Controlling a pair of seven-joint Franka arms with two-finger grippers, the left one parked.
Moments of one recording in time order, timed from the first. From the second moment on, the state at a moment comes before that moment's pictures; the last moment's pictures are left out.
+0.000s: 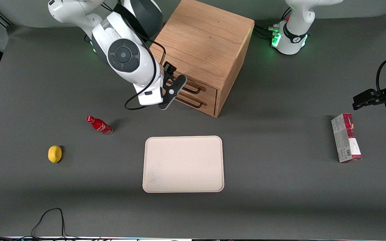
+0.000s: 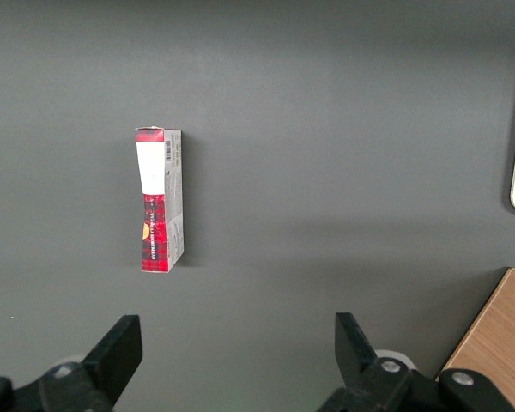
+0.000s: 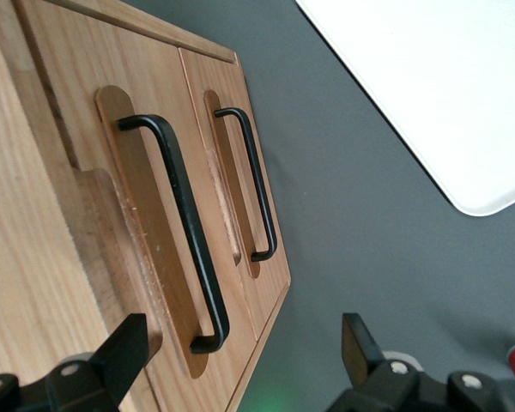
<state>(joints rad) 0.62 0.38 -0.01 -1.40 0.25 1.53 -0.28</state>
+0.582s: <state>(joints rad) 0.60 0.43 -0.01 -1.40 0.34 1.53 -0.39</state>
